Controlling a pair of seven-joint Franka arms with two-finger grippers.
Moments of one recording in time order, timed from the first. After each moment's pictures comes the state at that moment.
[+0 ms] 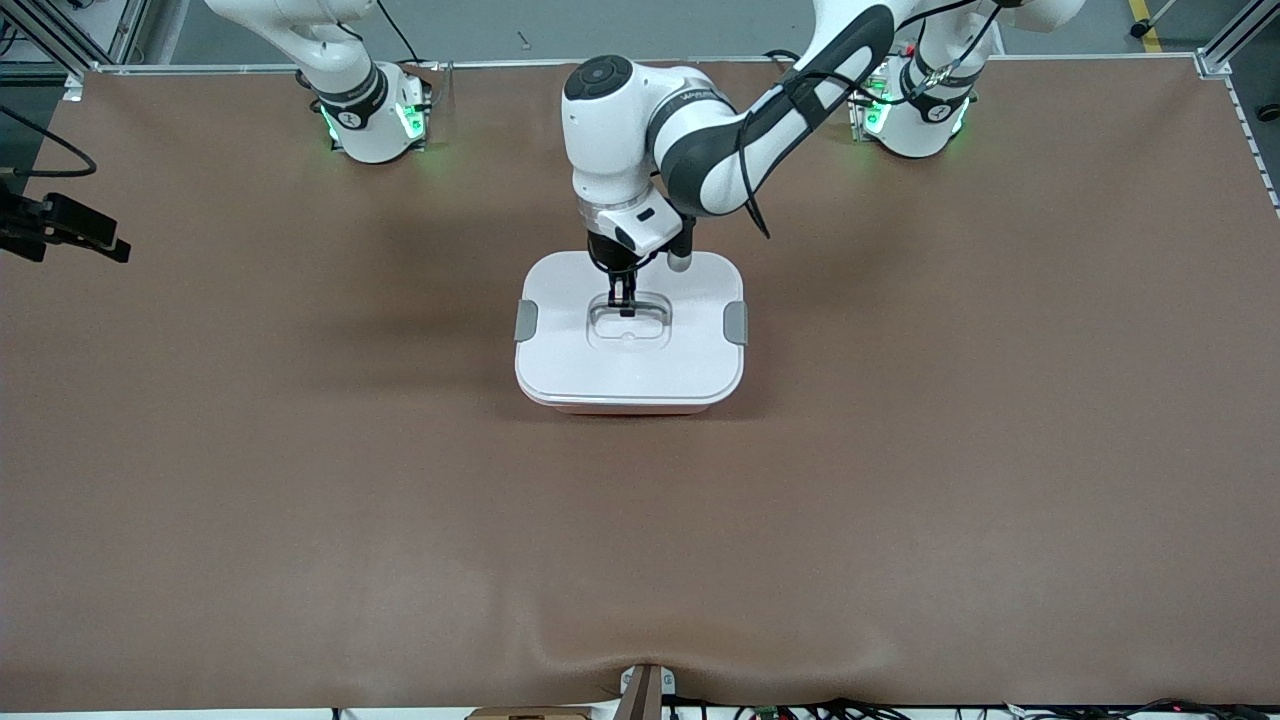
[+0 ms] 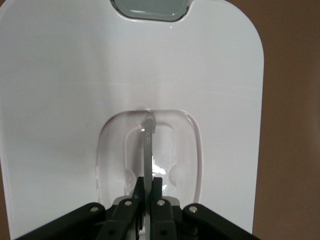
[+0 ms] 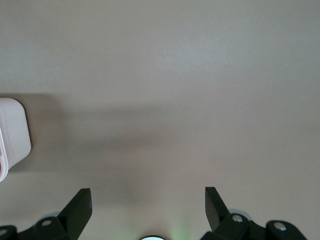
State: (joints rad) left arm -0.53 0.56 -0.52 -1.56 0.61 2.11 -2.77; right arm -0.02 -0.02 -0.10 -1.59 0.02 1.49 -0.08
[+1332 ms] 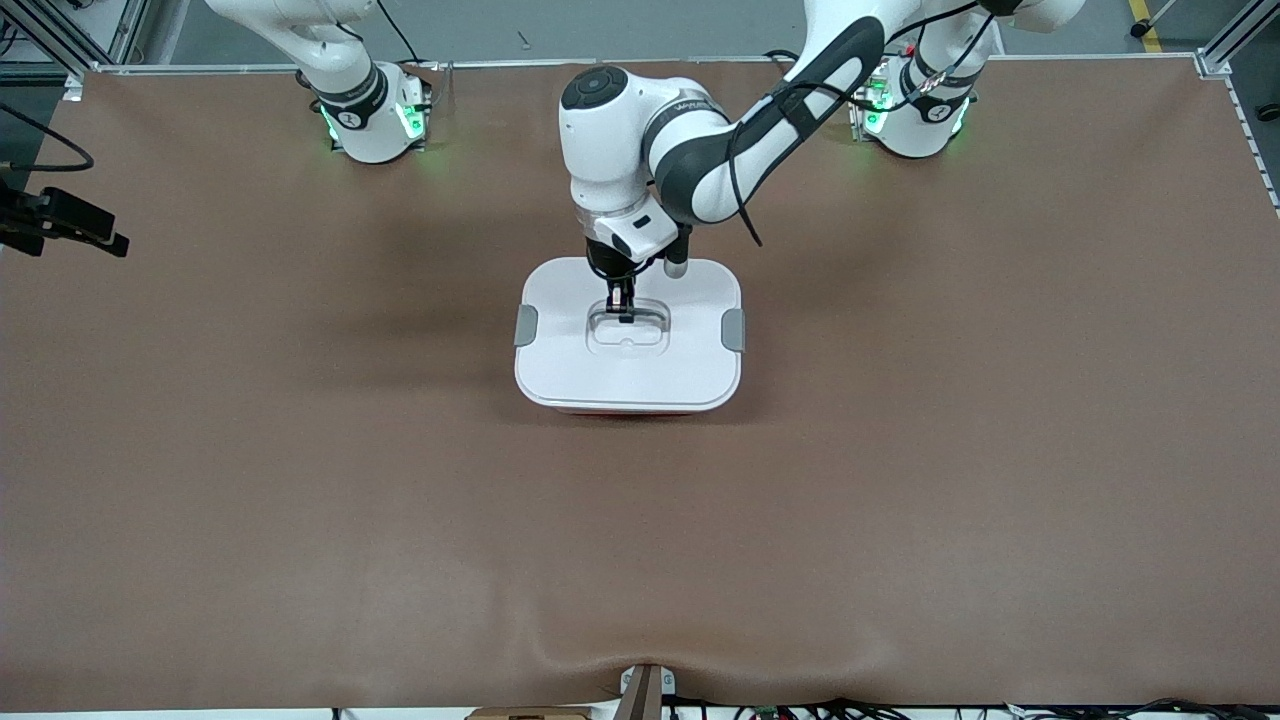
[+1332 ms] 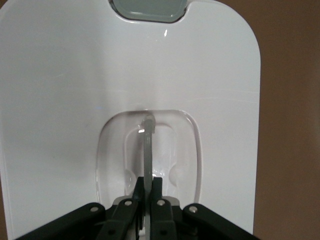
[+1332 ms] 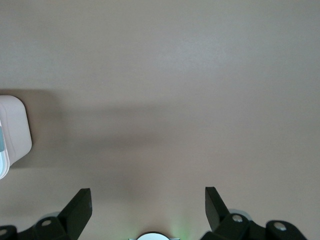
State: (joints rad) left arm -0.53 0.58 -0.52 -1.55 0.64 2.12 -2.78; right arm -0.04 -0.02 -0.09 -1.58 0.02 1.46 -0.08
